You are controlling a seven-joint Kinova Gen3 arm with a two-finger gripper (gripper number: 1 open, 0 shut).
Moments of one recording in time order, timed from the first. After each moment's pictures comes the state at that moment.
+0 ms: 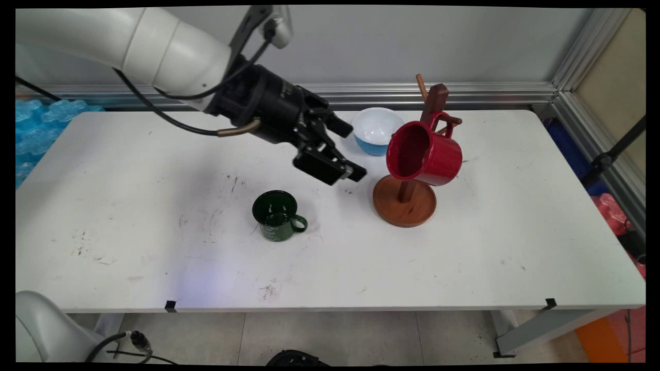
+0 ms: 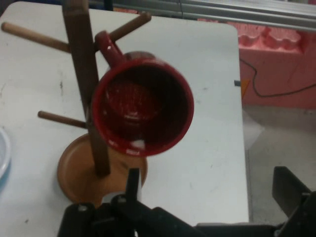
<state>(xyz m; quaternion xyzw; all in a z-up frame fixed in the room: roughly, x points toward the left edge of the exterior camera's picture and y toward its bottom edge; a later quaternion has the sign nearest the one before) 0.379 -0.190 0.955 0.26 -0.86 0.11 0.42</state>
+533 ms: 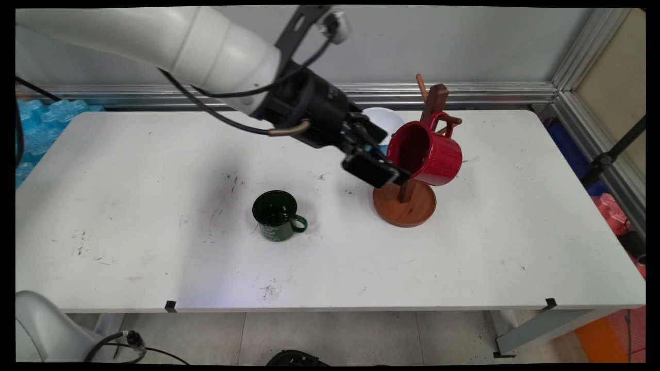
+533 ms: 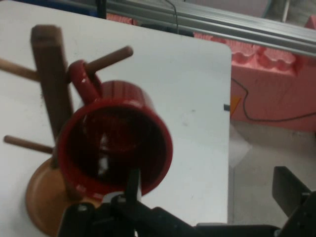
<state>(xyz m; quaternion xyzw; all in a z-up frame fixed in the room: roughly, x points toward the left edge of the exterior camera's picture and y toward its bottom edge) 0.326 -0.202 0.958 0.30 -0.85 0.09 0.42</state>
